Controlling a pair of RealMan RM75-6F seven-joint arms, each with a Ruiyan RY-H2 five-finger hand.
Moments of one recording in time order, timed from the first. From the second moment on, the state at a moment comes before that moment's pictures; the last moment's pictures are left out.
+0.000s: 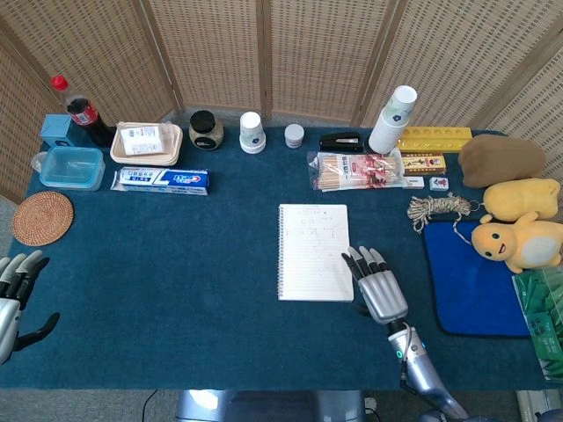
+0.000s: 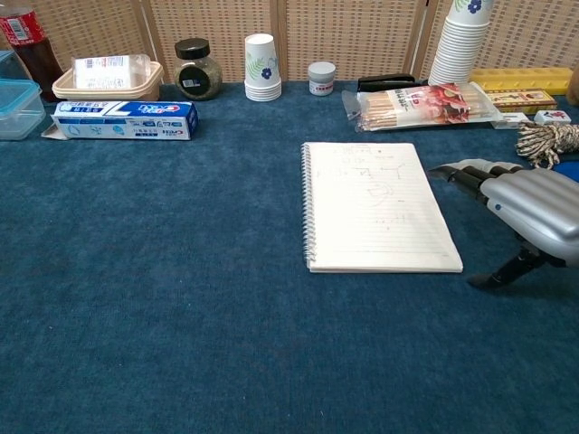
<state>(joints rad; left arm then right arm) -0.02 -1.07 0.01 -1.65 1.62 1.57 -0.02 0.37 -1.70 0.08 -1.29 -1.50 1.22 -0.35</state>
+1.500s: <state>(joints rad) 0.00 -1.08 0.01 -1.61 1.60 1.60 -0.07 0.44 -1.85 0.16 -1.14 -1.56 1.38 -0.10</state>
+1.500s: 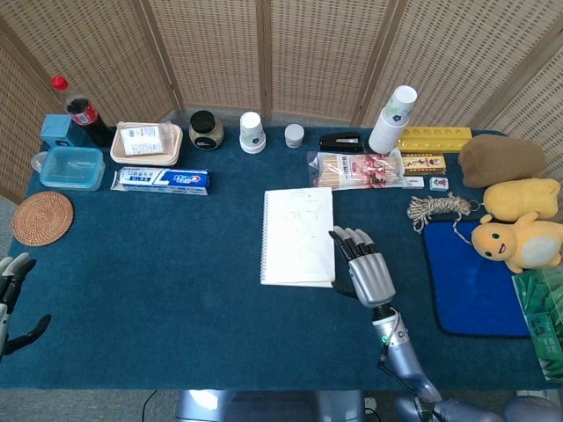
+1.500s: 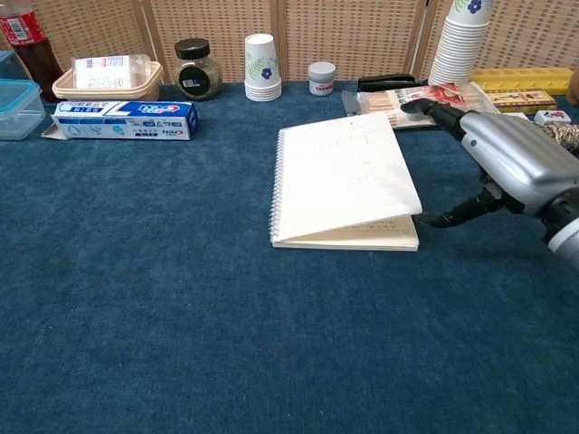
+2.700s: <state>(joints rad) 0.04 -1.10 0.02 -1.55 1.60 1.65 -0.15 0.63 -1.96 0.32 -1.51 -1.37 1.24 -0.15</state>
